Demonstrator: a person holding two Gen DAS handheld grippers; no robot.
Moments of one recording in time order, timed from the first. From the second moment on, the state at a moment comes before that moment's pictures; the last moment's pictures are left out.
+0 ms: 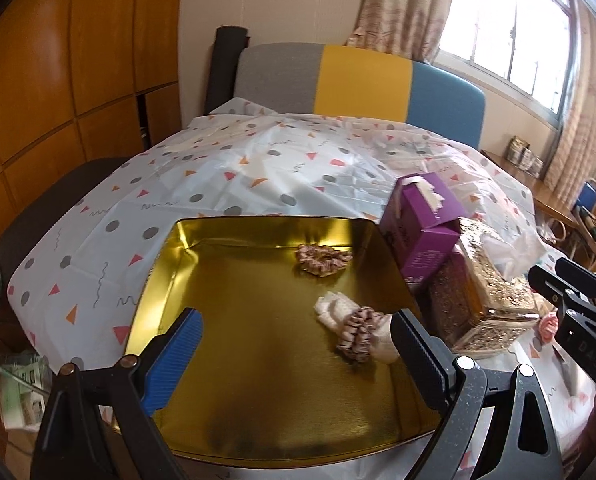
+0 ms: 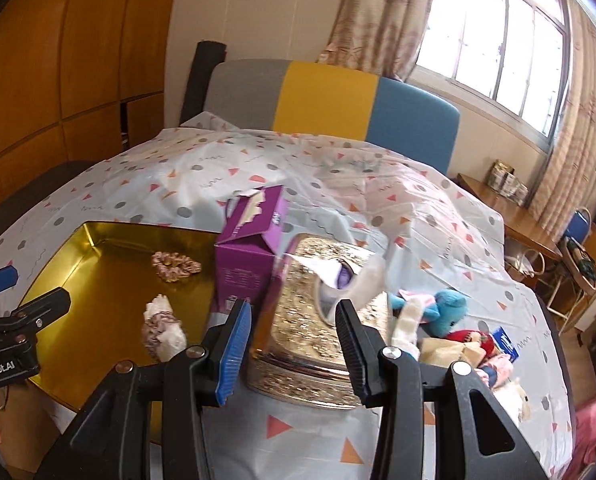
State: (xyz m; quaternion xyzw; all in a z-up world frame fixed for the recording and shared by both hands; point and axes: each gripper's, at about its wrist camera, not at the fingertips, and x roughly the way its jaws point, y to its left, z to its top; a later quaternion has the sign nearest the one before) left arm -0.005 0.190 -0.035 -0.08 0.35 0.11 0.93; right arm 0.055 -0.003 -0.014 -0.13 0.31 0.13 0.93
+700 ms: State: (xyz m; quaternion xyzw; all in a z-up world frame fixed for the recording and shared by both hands) left arm 0.018 0.080 -0.024 -0.01 0.36 -0.09 0.93; right arm 0.077 -0.236 -0.058 -0.04 0.46 0.04 0.88
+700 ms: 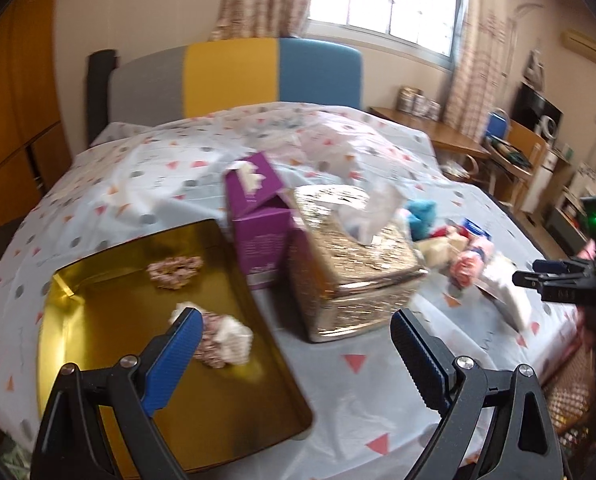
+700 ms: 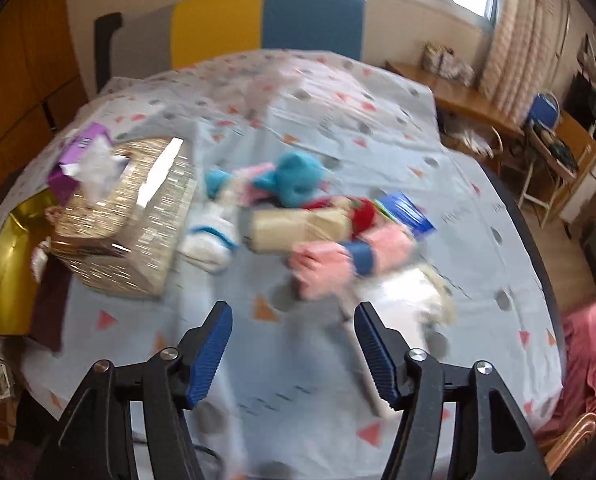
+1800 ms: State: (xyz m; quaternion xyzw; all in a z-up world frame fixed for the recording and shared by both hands) left arm 0.095 -0.112 -0.037 0.10 0.41 -0.28 0.86; right arm 0.109 -0.362 -0.070 0.13 0.48 0.01 0.87
